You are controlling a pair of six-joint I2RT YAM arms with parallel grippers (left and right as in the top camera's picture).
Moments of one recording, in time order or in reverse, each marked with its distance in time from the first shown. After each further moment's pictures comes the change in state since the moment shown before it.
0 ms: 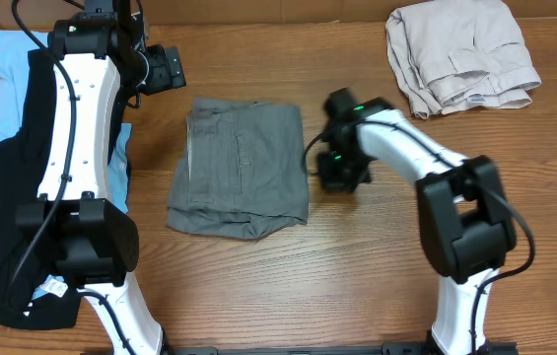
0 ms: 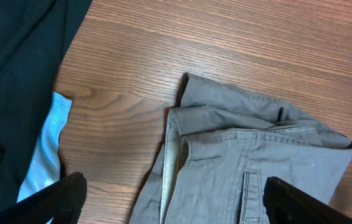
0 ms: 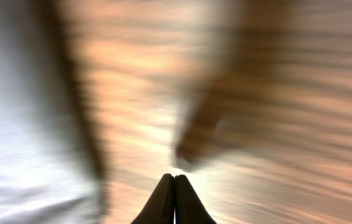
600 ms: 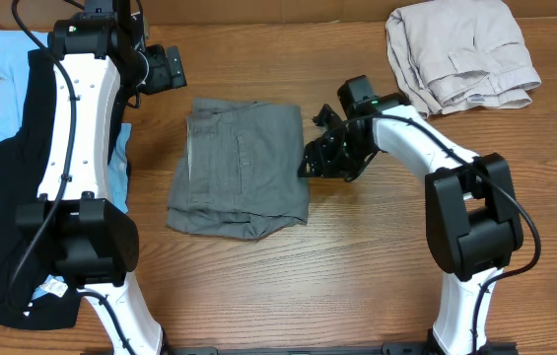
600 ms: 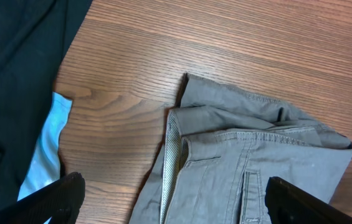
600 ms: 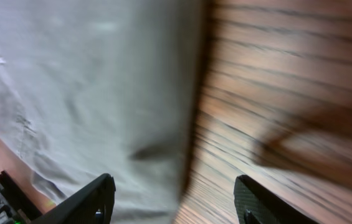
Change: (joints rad) left arm 0.000 0.000 0.000 0.001 0.000 0.000; right arm -0.023 0.000 0.000 0.168 -0.315 -0.137
